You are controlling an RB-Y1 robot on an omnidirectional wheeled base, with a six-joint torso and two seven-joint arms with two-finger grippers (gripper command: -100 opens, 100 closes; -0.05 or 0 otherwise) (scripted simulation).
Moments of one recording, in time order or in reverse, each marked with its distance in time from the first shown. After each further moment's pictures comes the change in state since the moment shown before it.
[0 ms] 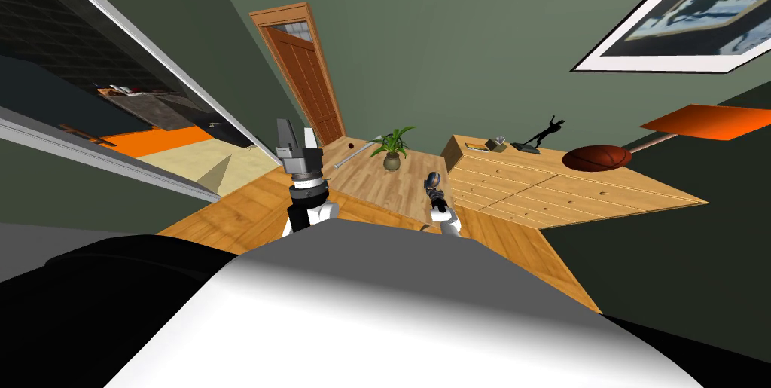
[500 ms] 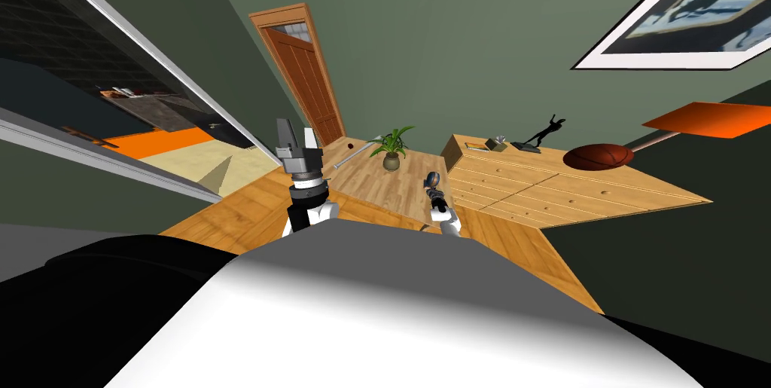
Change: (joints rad) left arm 0.000 0.000 0.000 0.000 0.000 0.000 0.000; right arm 0.000 0.001 -0.001 -0.002 0.001 0.001 -0.001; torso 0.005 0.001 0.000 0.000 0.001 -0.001
